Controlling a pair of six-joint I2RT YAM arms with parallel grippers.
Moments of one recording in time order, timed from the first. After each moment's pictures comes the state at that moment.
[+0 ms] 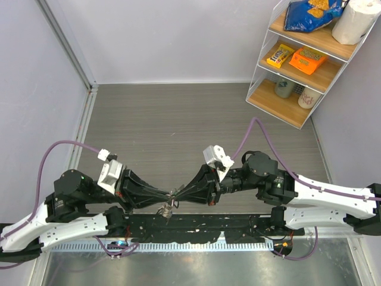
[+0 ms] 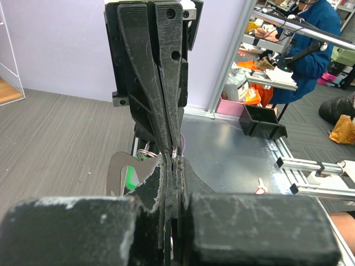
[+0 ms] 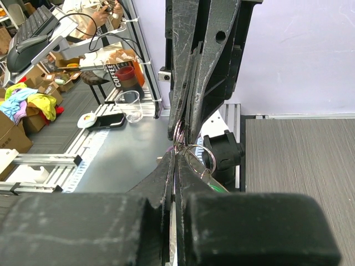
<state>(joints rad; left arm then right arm) -1.19 0.44 0.89 -0.25 0.36 -0.29 1.33 0.96 0.97 0.15 -0.42 0.24</state>
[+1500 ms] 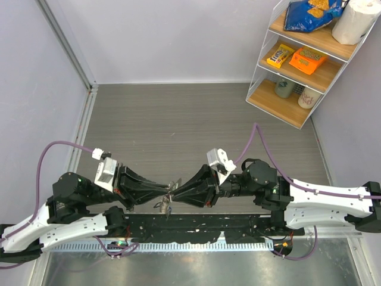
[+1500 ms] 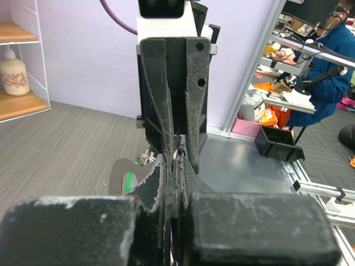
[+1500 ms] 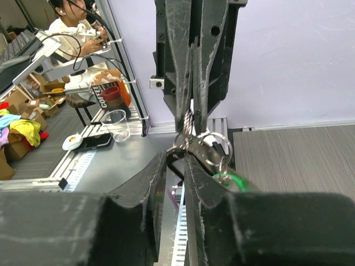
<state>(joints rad) -1.20 0.40 0.84 -0.17 0.26 -0.29 1.38 0.95 0.86 0.34 -0.27 0.26</state>
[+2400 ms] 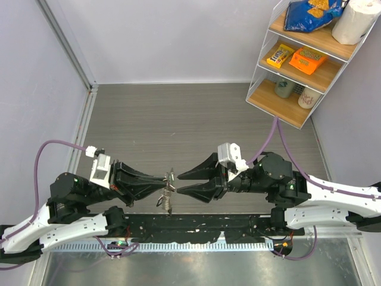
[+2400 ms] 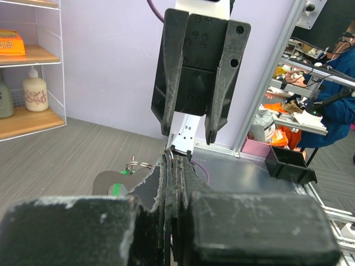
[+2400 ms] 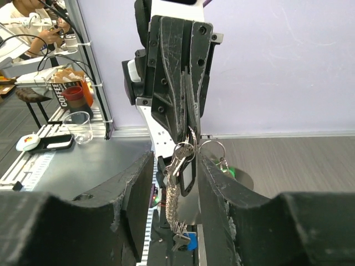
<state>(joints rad) -1.19 0.39 0.83 -0.10 0.20 -0.30 1.40 0.92 1.04 0.09 -0.16 0.07</state>
